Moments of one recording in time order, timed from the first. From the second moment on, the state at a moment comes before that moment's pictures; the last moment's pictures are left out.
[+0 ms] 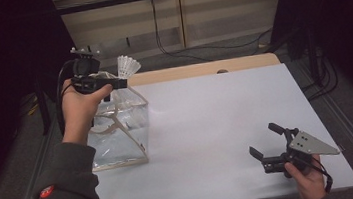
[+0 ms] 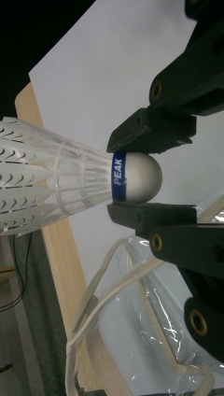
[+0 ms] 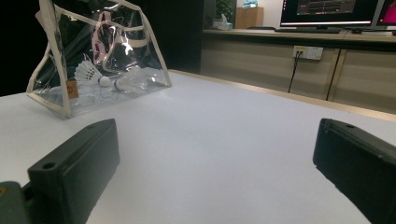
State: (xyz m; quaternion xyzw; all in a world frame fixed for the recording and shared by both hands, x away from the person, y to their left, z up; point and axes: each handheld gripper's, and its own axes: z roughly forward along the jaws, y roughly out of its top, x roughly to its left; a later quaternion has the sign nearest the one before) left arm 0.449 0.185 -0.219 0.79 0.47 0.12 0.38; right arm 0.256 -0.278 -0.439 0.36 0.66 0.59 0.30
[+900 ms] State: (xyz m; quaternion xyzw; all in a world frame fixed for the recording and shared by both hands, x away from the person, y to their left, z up) left arm 0.447 0.200 -0.219 0.78 0.48 0.13 0.38; right arm 0.256 -0.279 -0.439 0.36 0.65 0.59 0.30
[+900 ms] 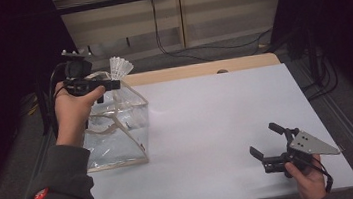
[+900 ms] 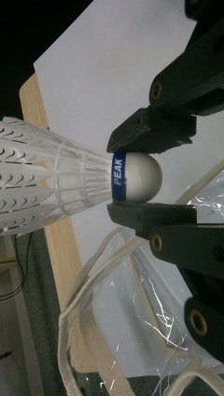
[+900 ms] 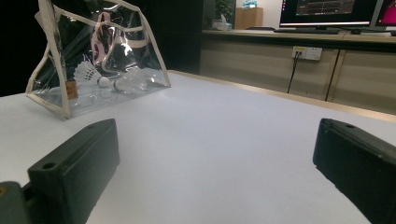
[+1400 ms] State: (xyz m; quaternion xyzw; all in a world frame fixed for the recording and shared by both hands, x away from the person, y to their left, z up) left arm 0.446 0.208 -0.219 0.77 0.49 0.13 0.38; right arm 0.256 -0.279 -0.439 0.36 0.65 0.59 0.30
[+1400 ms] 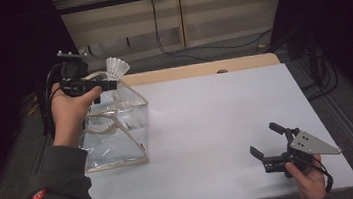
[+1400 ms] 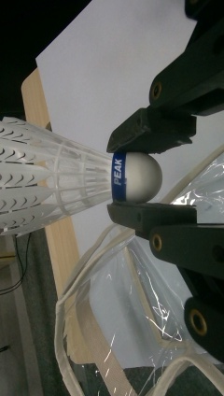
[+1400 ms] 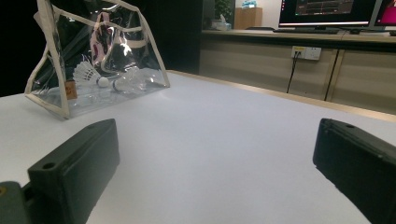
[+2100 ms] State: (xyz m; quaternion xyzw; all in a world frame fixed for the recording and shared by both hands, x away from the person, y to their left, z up) left arm 0.444 0.224 -0.221 0.76 0.50 0.14 0.38; right arm 0.256 -0.279 -0.439 0.36 0.65 0.59 0.30
